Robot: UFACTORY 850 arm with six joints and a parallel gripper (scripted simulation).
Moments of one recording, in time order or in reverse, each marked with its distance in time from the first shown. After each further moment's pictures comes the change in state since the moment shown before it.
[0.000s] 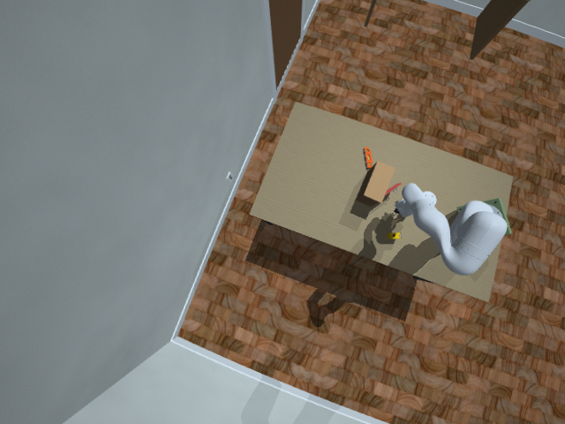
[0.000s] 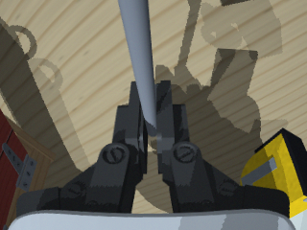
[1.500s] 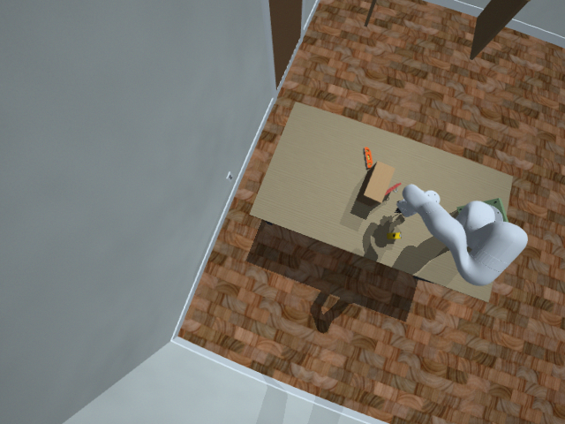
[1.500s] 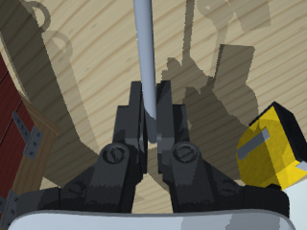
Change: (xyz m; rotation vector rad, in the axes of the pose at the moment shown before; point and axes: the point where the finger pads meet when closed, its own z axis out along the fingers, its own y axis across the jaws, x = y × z) arm -0.006 0.000 -0.031 0.000 0.000 0.000
